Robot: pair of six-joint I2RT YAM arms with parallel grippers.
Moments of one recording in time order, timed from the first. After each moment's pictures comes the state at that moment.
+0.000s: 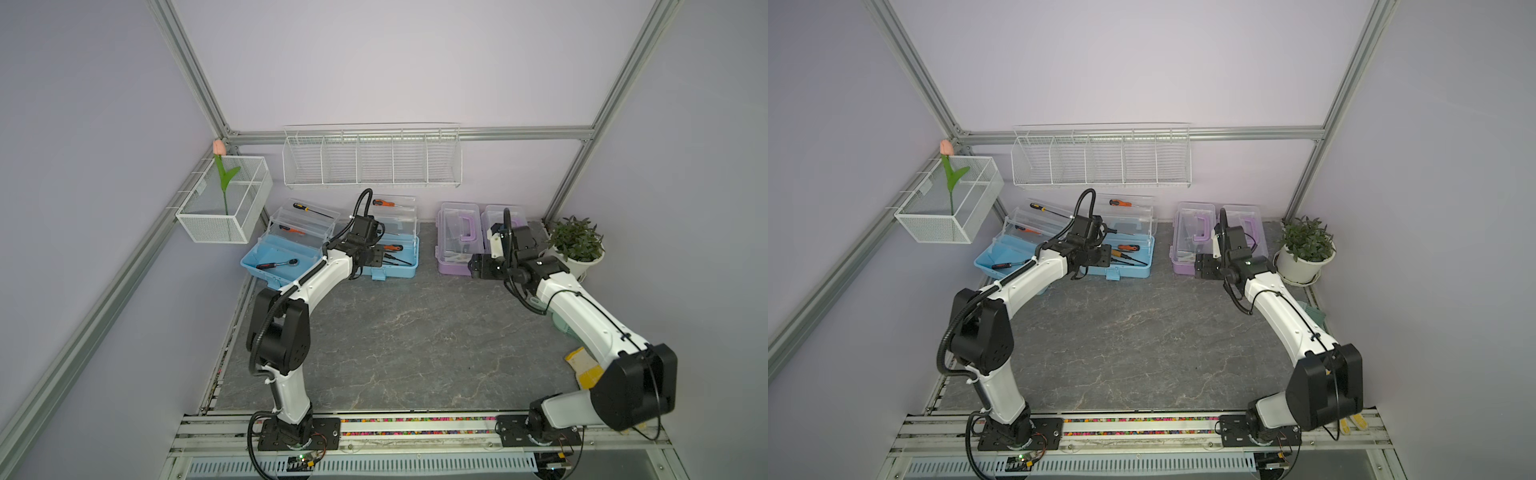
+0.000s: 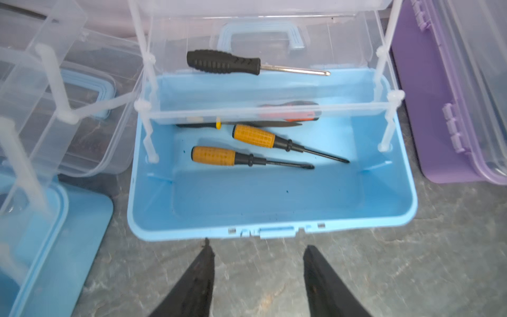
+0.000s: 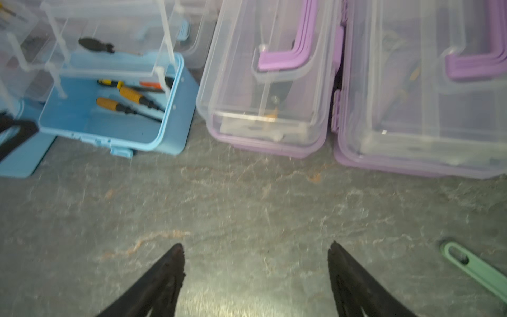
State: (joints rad) left arm -0.46 1.92 1.59 -0.52 -0.13 -0.18; right arm 0.32 1.37 1.16 -0.64 -0.03 0.29
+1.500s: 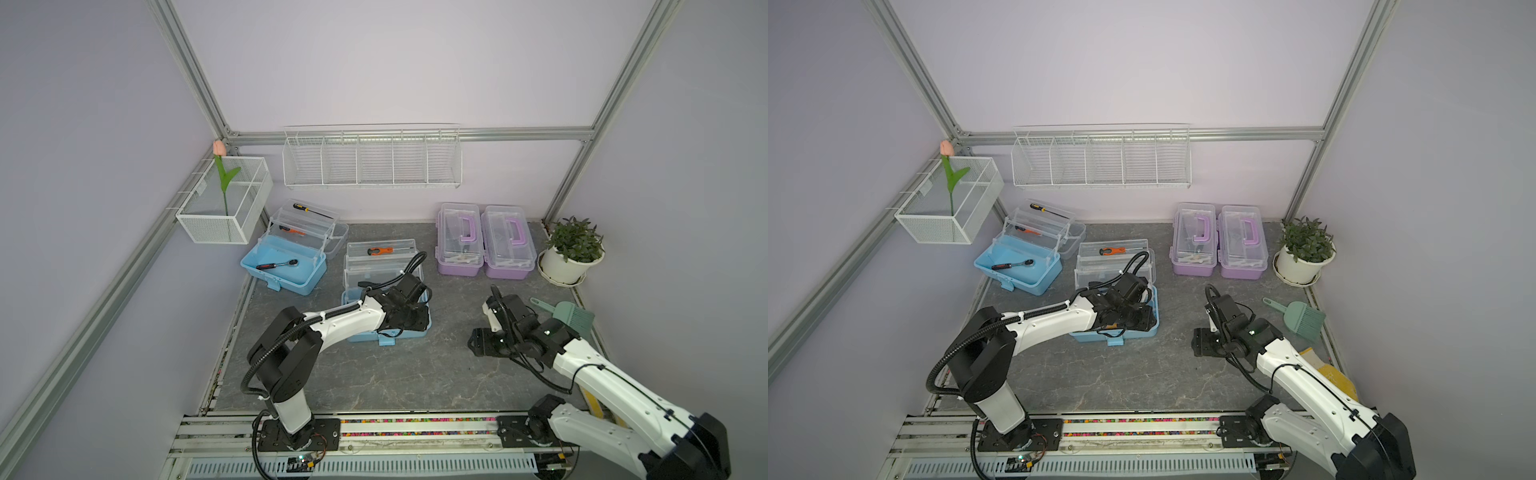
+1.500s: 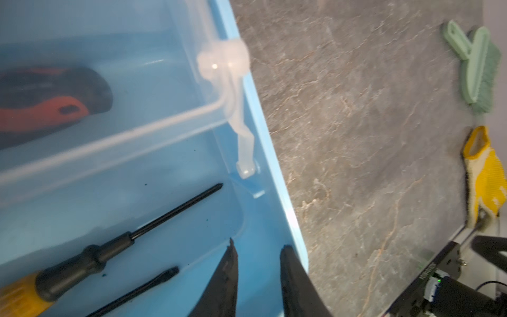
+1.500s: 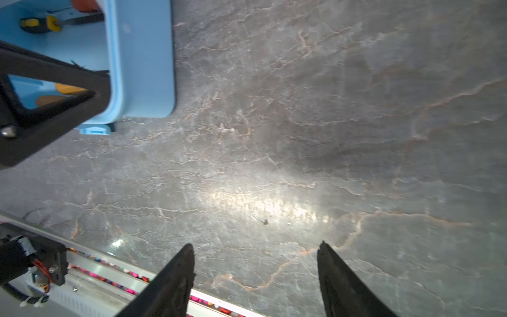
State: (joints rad) left arm -0.89 1.73 1.14 -0.37 0.18 -0.64; right arm 0.59 1.01 0.73 -0.82 -0.11 0.57
